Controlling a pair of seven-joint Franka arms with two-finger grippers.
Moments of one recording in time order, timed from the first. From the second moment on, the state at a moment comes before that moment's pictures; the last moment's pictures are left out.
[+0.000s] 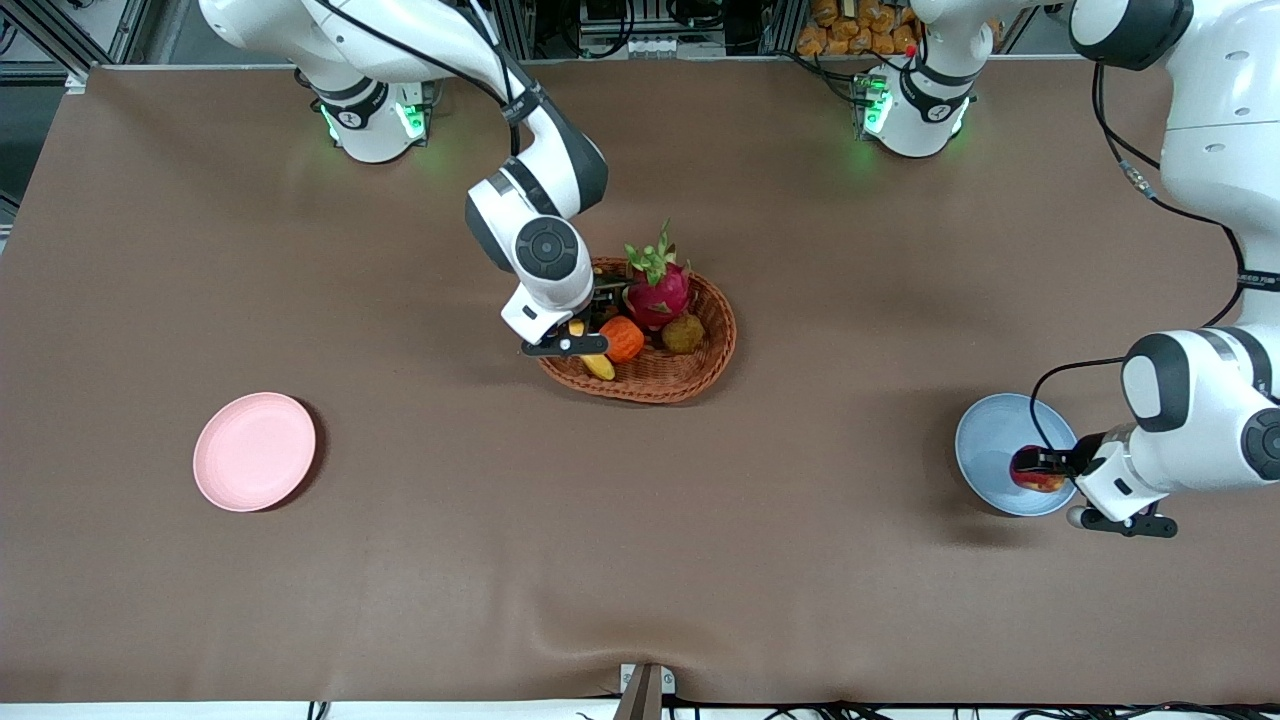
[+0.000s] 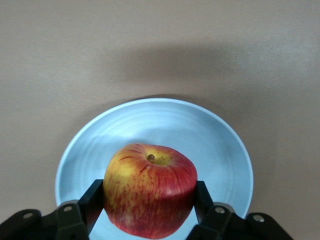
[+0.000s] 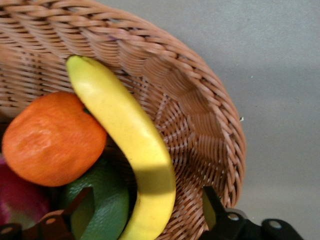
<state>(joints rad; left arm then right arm) 0.26 0.76 -0.19 -1.45 0.07 2.09 0.18 0.72 0.51 -0.01 -1.82 0.13 2.13 0.60</state>
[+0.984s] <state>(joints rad) 0.27 0.71 -0.20 -1.43 0.01 2.04 0.18 0.73 0.55 -0.02 -1.82 0.13 2.18 0.66</state>
